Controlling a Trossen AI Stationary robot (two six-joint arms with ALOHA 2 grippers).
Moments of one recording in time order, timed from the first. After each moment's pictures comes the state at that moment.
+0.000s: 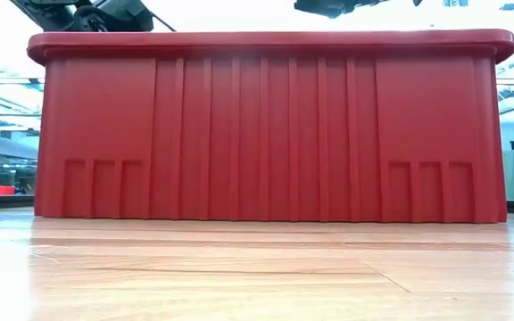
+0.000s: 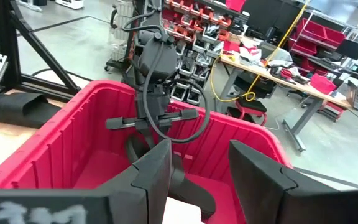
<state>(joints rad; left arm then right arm) 0.27 1.11 0.63 -0.26 -0.18 0.31 -0.41 1.19 1.12 -0.10 -0.37 -0.38</state>
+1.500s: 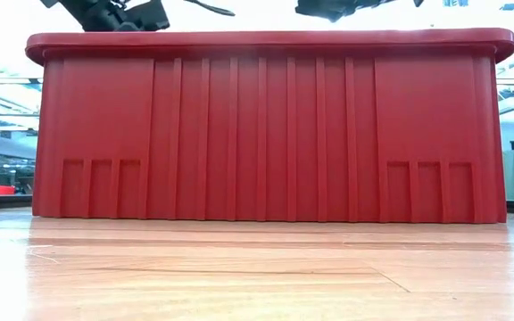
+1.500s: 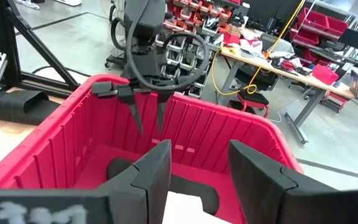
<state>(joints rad) 0.14 1.08 0.85 -0.52 -0.23 0.12 -0.42 1.19 1.12 -0.13 -0.37 -0.36</state>
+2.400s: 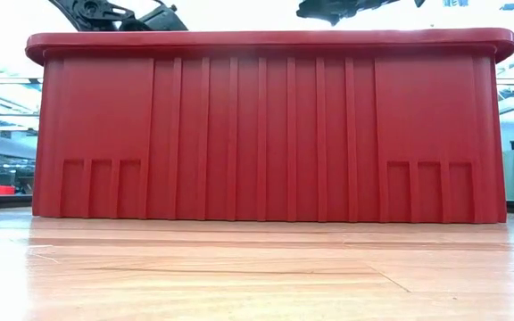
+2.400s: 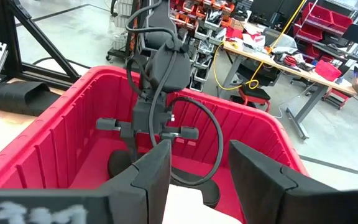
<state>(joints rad) 0.29 1.39 0.79 -0.22 0.08 0.30 -0.42 1.19 1.12 -0.16 -0.37 -0.39</state>
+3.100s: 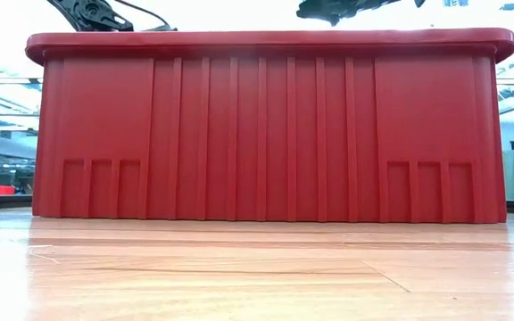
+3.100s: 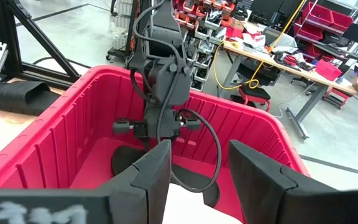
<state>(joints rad) 0.33 1.38 0.79 -0.52 -0.10 0.18 -0.42 1.19 1.12 -0.16 -0.37 -0.39</state>
